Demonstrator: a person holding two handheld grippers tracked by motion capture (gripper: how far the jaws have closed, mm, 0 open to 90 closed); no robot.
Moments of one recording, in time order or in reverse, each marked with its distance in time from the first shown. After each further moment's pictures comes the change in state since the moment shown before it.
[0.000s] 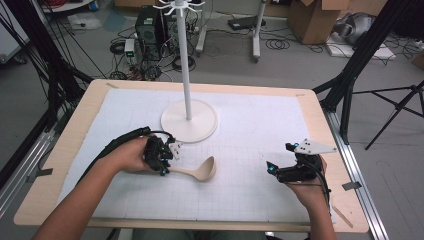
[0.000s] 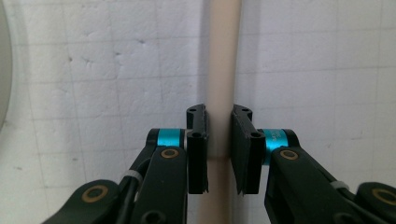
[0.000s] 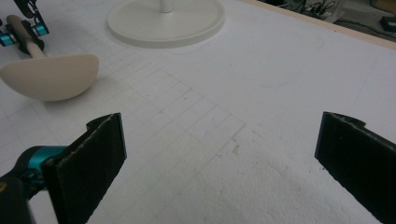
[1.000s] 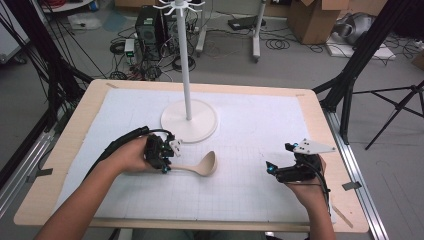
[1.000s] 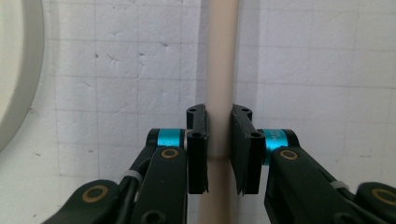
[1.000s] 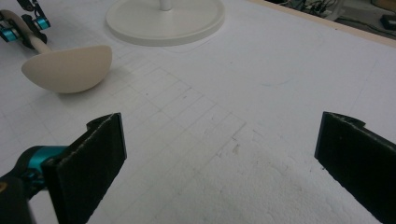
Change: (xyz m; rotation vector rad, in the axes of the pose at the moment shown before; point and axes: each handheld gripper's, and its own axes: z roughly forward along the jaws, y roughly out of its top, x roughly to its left) left arm 0.000 0.002 -0.002 -0.019 0.040 -0.049; right arm 0.000 0.000 0.002 0.007 0.001 0.001
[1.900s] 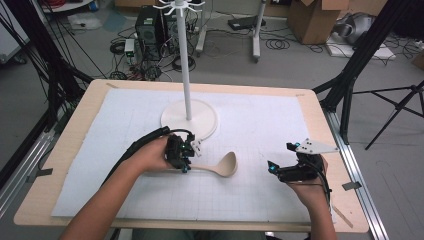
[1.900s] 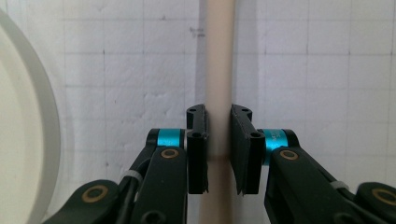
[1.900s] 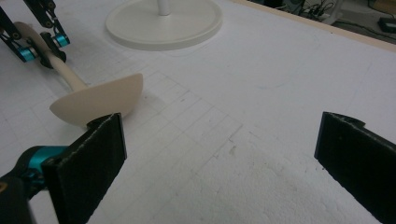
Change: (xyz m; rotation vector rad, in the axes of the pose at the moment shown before) left arm 0.000 0.056 0.013 -0.053 0.011 0.036; right arm -0.003 0.000 -0.004 -0.018 -0.003 0.008
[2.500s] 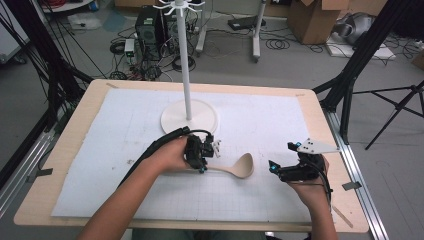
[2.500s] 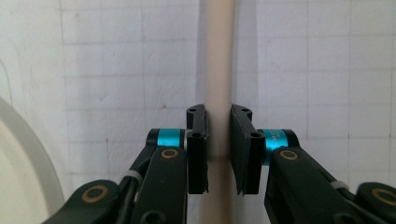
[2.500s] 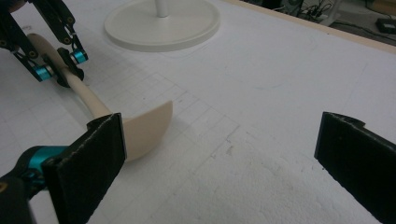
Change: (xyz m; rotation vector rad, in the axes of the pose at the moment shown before) left arm 0.002 0.050 0.017 0.002 -0.013 0.028; right arm -0.002 0.000 -0.002 -0.003 -0.004 0.004
